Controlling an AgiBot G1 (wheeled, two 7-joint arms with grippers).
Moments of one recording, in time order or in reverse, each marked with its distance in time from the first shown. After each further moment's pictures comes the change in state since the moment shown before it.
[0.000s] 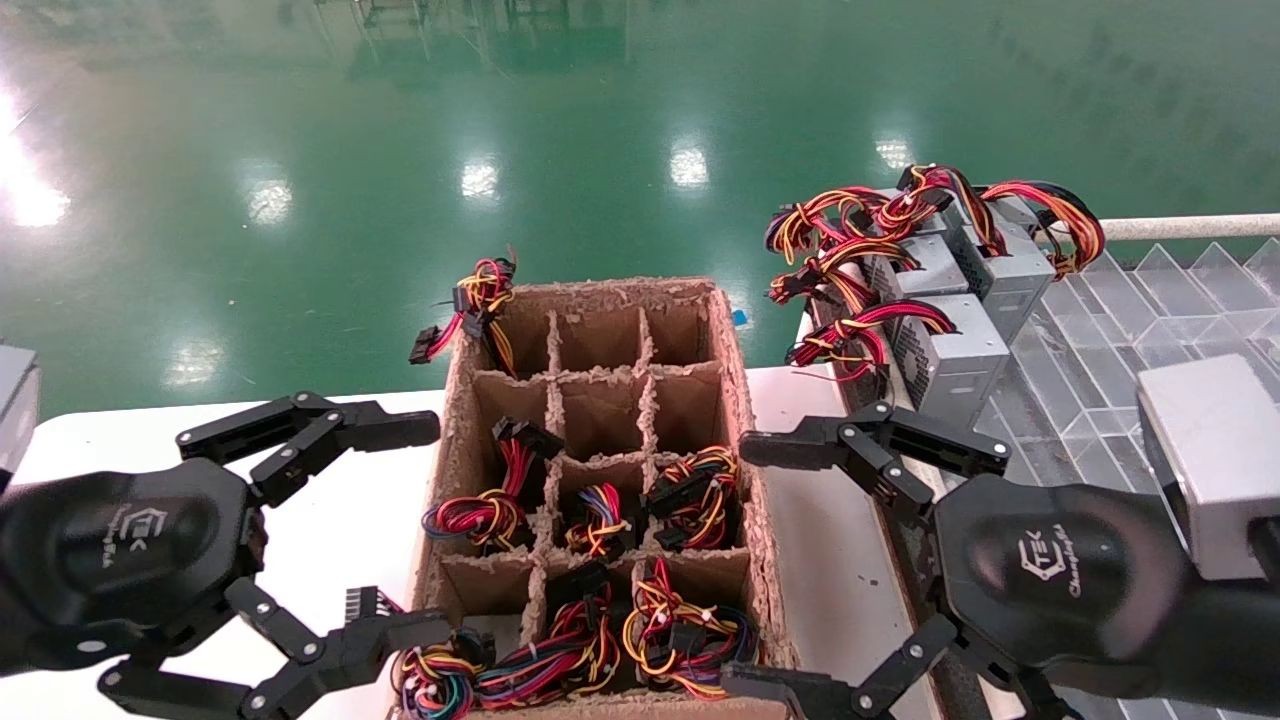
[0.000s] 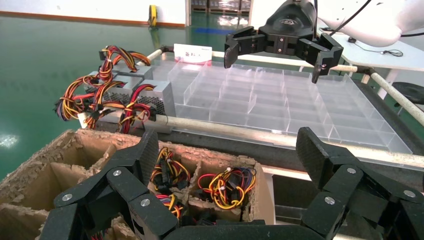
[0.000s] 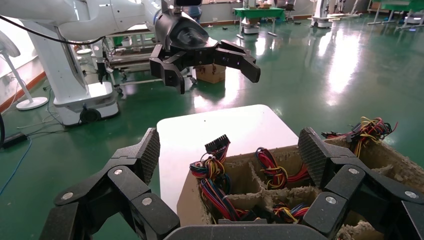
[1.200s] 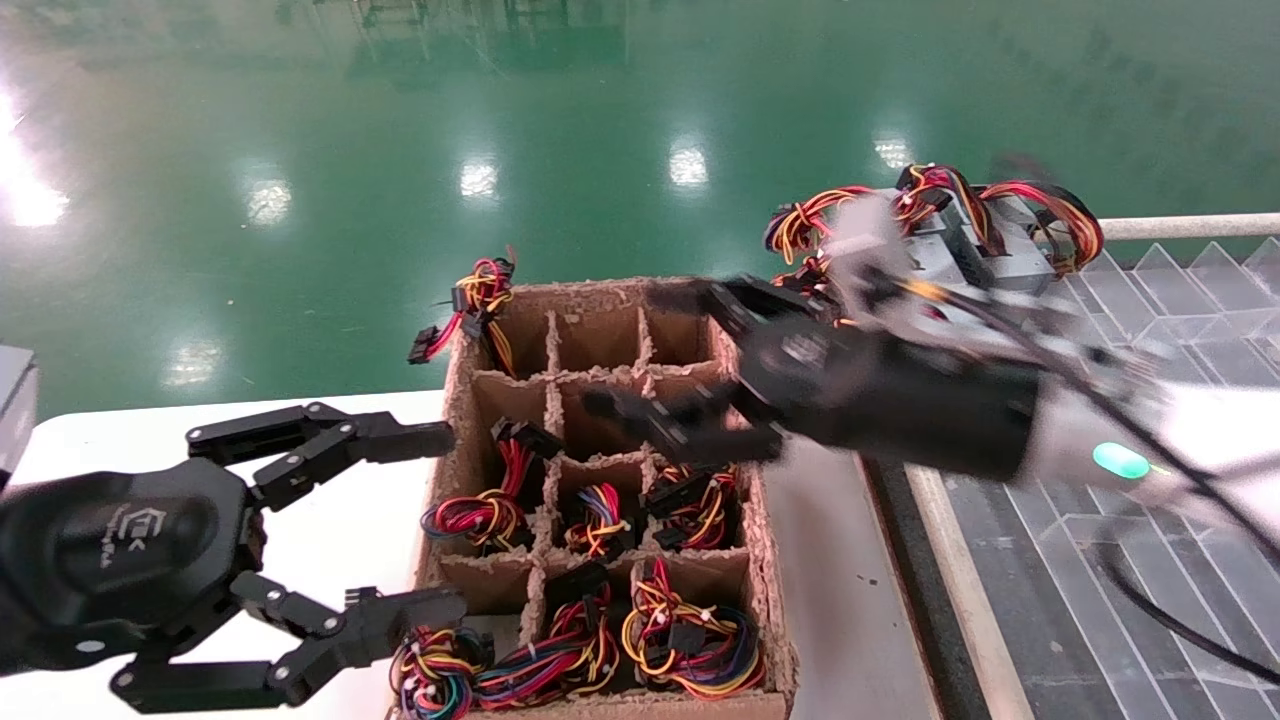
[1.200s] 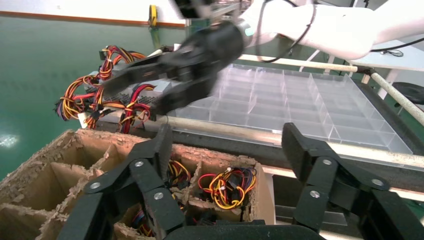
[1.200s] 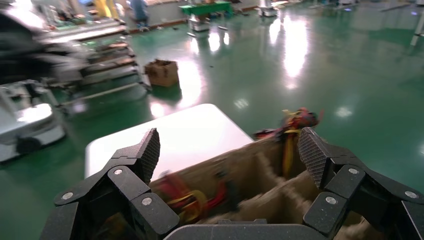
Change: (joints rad) left arm 0.000 0.000 0.000 0.000 0.000 0.000 0.000; right arm 0.257 -0.350 -0.157 -0.335 -0.269 0.257 0.037
